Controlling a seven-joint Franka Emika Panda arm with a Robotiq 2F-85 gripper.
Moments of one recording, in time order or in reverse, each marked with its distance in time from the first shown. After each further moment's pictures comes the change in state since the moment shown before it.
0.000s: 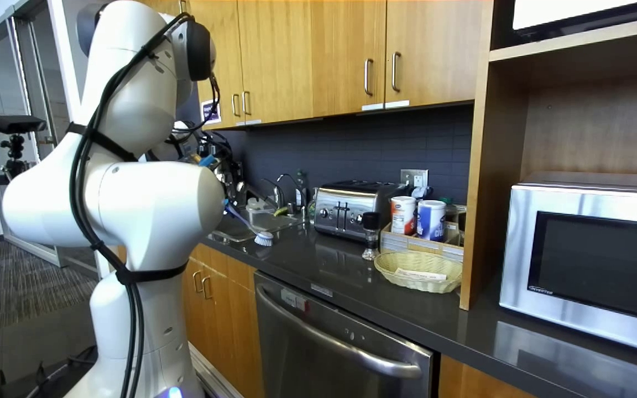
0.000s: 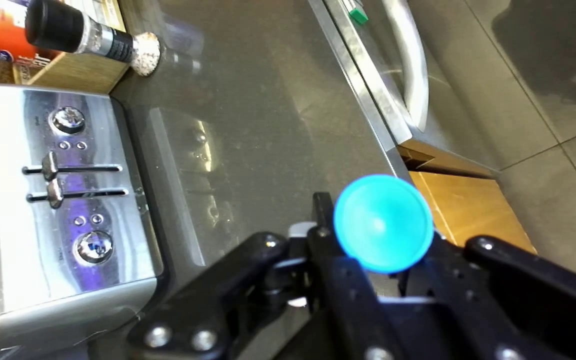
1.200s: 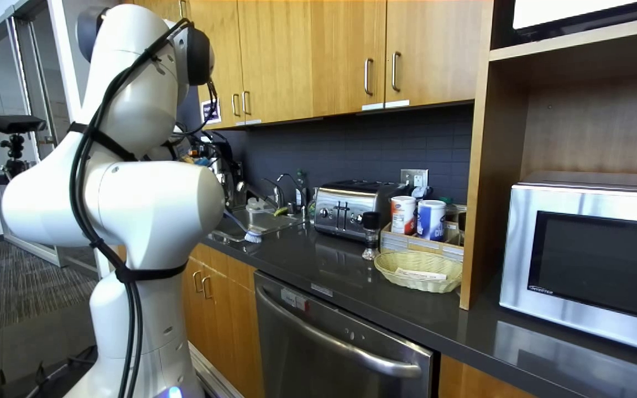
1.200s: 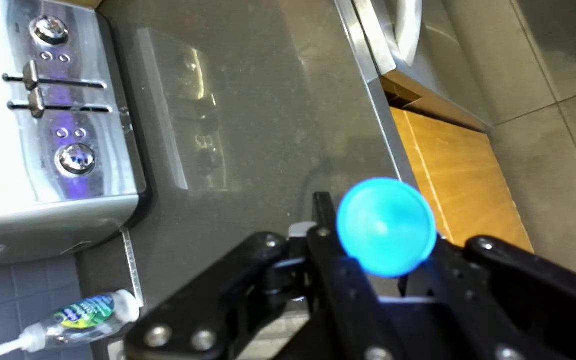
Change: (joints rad) arm 0.002 0.032 0.048 0.020 -0.078 0.098 -0.013
